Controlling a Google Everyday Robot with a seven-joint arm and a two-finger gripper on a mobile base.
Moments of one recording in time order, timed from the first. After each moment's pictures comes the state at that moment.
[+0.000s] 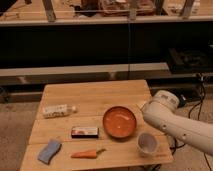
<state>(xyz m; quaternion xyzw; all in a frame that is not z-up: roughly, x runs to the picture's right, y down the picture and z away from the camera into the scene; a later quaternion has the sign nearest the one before) 0.226 0.118 0.707 -0.12 0.03 -0.36 0.92</state>
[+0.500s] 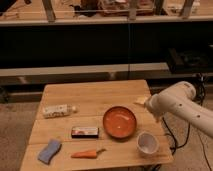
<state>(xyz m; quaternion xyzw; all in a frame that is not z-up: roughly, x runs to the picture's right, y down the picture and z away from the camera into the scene) 0.213 0.105 0.727 -0.11 -0.16 -0.41 0.89</state>
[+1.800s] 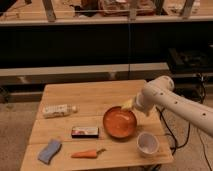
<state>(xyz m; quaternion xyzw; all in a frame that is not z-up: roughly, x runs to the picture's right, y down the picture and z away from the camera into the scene) 0.163 0.115 0.773 -0.12 -0.23 -0.60 0.75</state>
